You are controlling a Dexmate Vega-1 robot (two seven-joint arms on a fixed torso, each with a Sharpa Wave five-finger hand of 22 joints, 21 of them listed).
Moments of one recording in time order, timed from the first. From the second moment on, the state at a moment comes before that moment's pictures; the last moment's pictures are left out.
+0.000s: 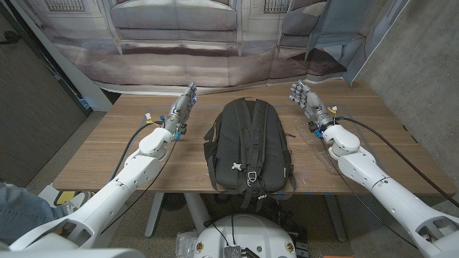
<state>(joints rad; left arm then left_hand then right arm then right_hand) 0.88 0.56 0.37 -1.44 -0.63 -0.25 0.01 0.38 0.01 0.11 0.08 0.30 -0.05 0.04 0.19 0.18 -0.07 -0.01 0.20 0.18 -0.14 0.01 0.18 0.18 -0.15 -0.04 0.20 0.18 -0.86 -0.57 -0.37 -1.40 0.60 0.31 0.05 0.19 0.01 0.27 -0.05 0.20 0.18 0.05 0.19 0.18 0.18 0.07 0.21 0.18 0.07 0.01 0.20 0.18 0.13 -0.04 0.39 0.17</state>
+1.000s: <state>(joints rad) 0.88 0.56 0.37 -1.44 -0.62 -0.25 0.01 0.39 0.02 0.11 0.08 0.30 -0.05 0.04 0.19 0.18 -0.06 0.00 0.20 0.18 -0.14 0.02 0.18 0.18 -0.15 -0.04 0.20 0.18 -0.81 -0.57 -0.41 -1.38 0.55 0.30 0.07 0.19 0.01 0.27 -0.06 0.20 0.18 0.05 0.19 0.18 0.18 0.07 0.21 0.18 0.07 0.01 0.20 0.18 0.13 -0.04 0.39 0.18</state>
